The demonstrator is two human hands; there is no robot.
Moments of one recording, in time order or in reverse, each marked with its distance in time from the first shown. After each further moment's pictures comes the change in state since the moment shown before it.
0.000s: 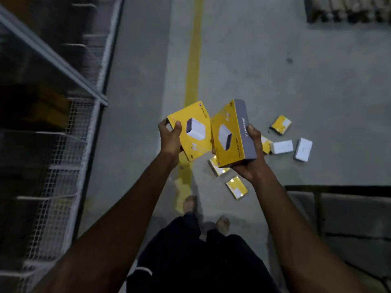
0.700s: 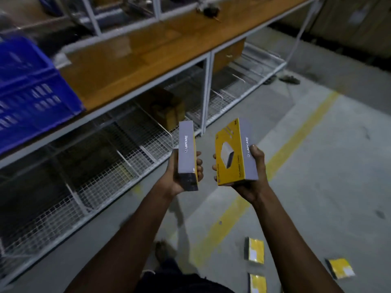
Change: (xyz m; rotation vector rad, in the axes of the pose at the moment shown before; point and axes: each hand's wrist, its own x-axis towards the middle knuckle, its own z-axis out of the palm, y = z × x) left_hand -0.132 0.089 -0.309 -0.949 -0.042 -0.063; right_hand 0.017 0.130 0.314 -0.525 -0.512 0.354
